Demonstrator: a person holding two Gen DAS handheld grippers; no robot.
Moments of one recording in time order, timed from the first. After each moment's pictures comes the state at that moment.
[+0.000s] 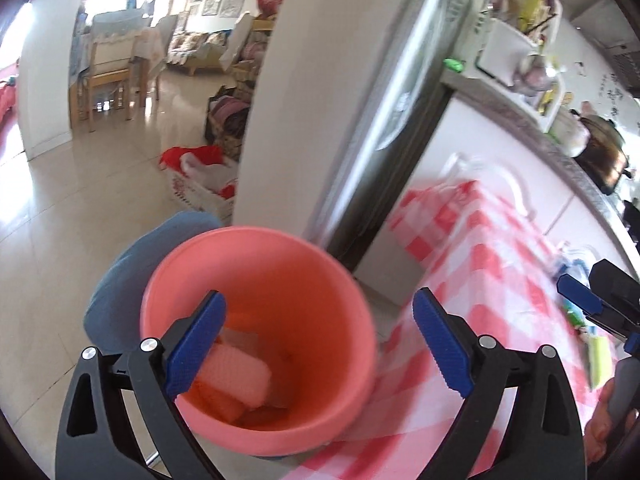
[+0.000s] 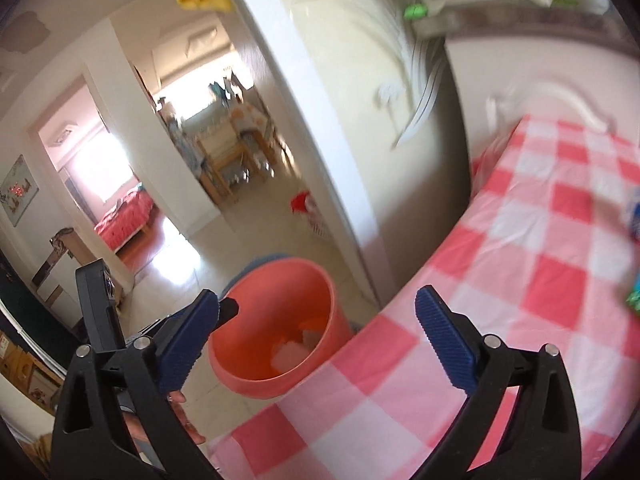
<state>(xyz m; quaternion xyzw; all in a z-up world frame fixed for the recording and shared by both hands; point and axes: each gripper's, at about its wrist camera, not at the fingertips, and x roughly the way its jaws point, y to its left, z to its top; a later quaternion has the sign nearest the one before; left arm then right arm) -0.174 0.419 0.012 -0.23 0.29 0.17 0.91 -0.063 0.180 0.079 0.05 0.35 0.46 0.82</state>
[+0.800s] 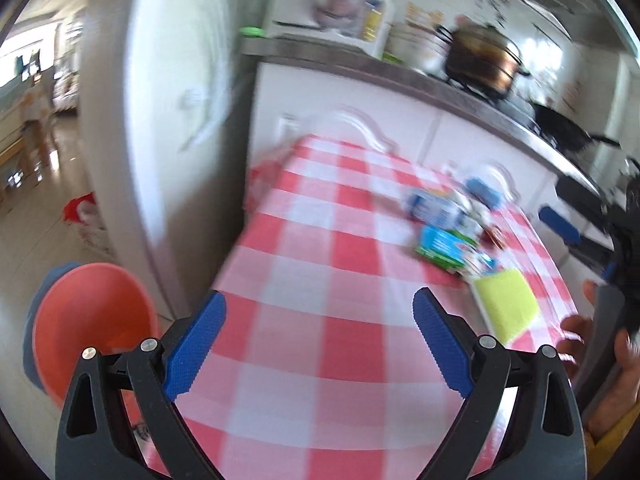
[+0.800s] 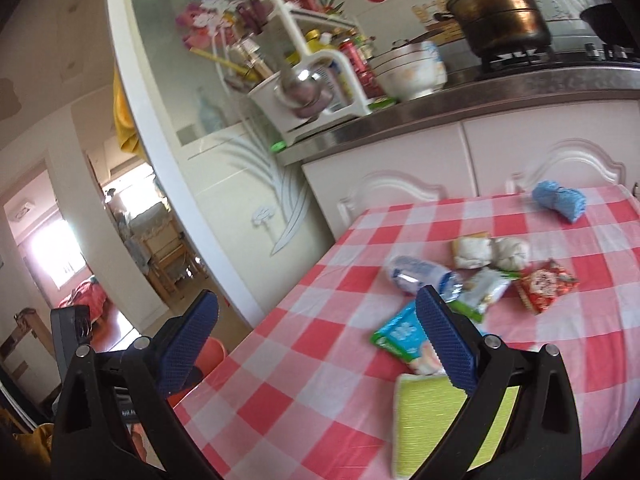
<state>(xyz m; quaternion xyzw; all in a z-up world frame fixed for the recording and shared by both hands) -0.113 0.222 0.074 -0.12 0.34 0.00 0.93 -0.039 -0.050 0.119 0.14 0.24 0.33 0.90</state>
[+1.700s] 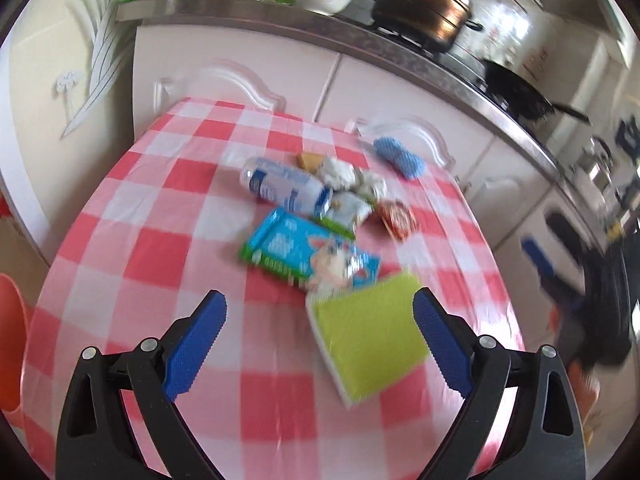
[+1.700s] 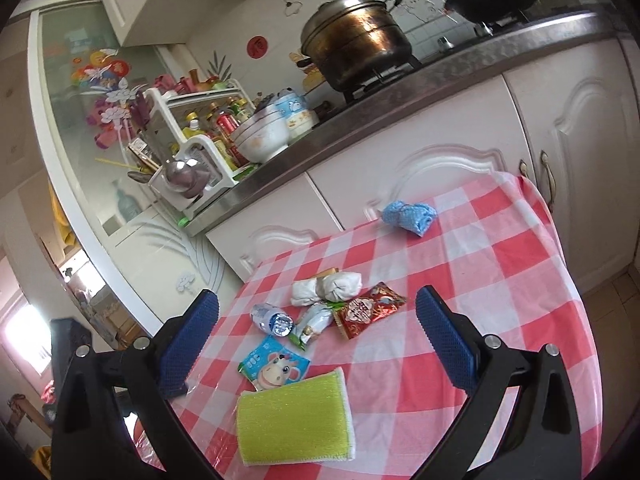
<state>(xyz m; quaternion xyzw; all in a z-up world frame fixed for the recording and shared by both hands) -0.018 0.094 0.088 -0.15 0.40 -0.09 0.90 -0.020 -0.226 0.096 0.25 0.22 0.21 0.92</state>
